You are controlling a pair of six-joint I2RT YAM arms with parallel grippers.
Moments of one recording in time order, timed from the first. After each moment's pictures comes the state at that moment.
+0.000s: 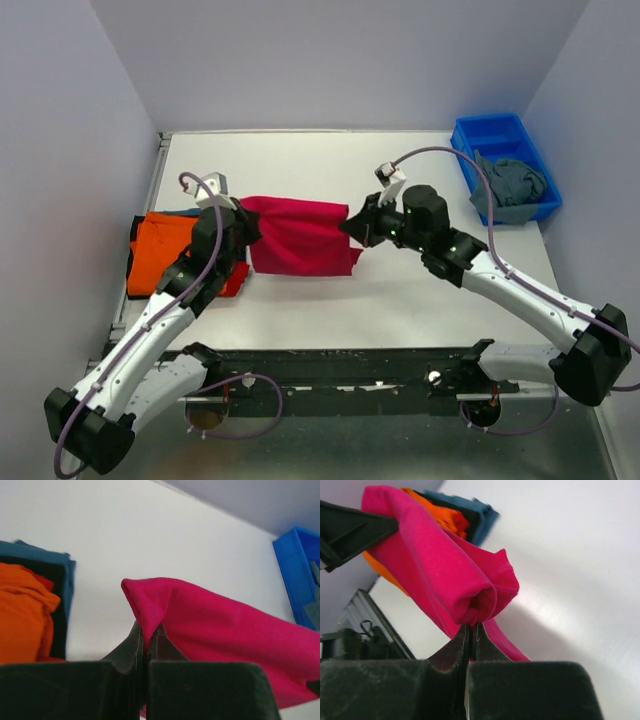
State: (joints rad) left arm -0.51 0.87 0.72 -0.16 -0.28 -0.60; right arm 0.69 1.20 0.91 -0.05 -0.18 0.42
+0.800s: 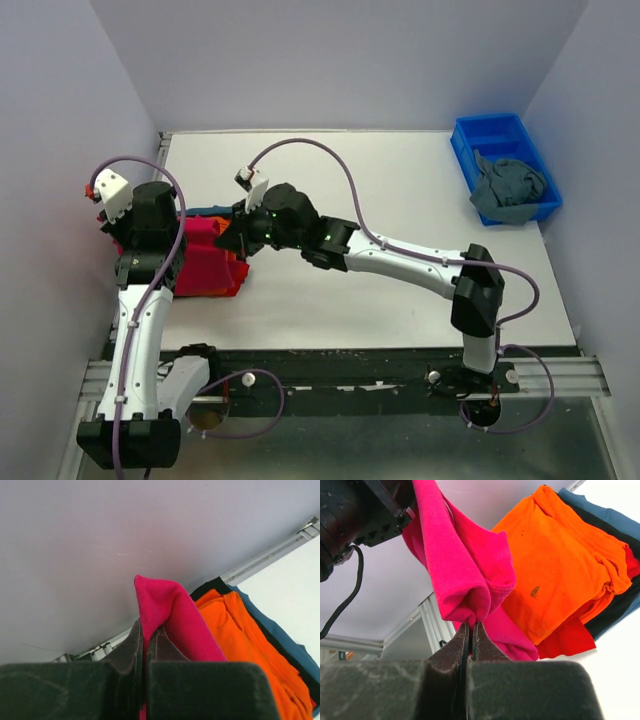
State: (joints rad) left arm -0.01 0.88 1.03 -0.62 -0.98 -0.35; right arm 1.12 1.89 1.69 -0.02 -0.12 0.51
